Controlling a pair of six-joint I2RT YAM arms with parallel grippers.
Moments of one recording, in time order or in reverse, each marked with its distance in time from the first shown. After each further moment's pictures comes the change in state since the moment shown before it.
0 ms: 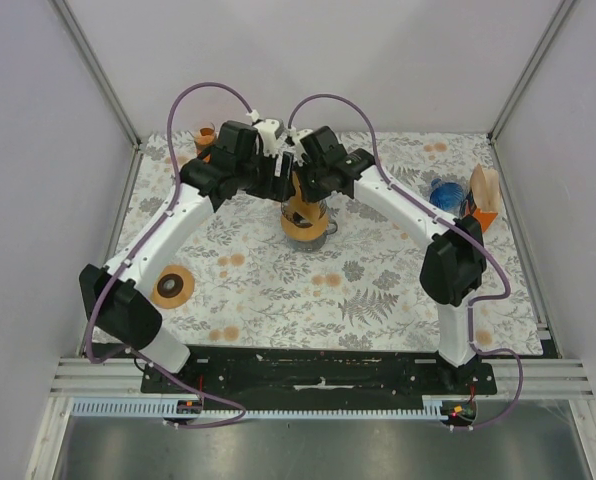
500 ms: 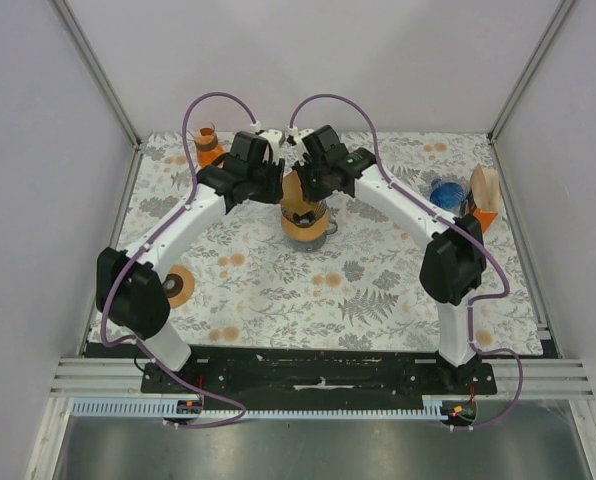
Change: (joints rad) left arm 0.001 0.088 -0.099 0.117 -0.131 -0.020; right arm -0.009 0.008 0.000 0.000 -0.010 -0.004
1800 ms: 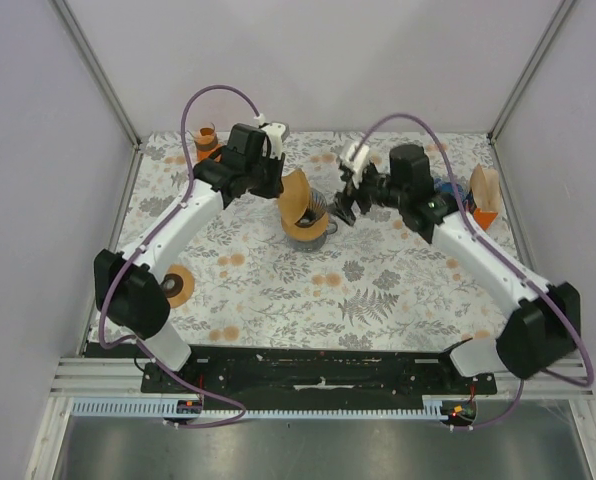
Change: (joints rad) left arm 0.005 0.000 0.046 -0.027 0.078 0.039; right arm -0.192 -0.513 -0.569 0.435 -0.479 -0.472
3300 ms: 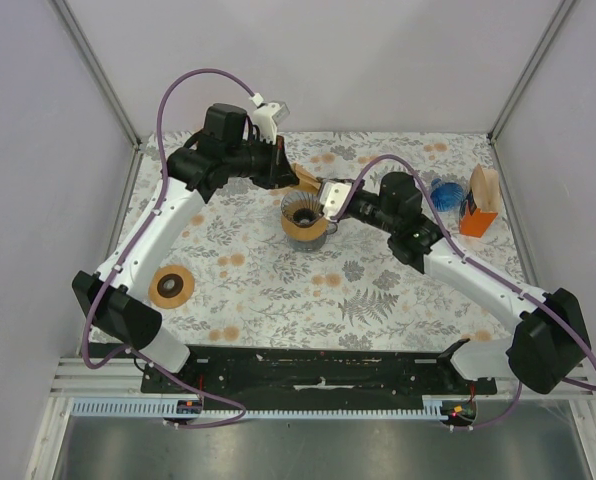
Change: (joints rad) left arm 0.017 -0.077 0.187 -0.120 0.393 -0.047; right arm 0.163 -0.168 -0.343 0.575 0.121 -0.452
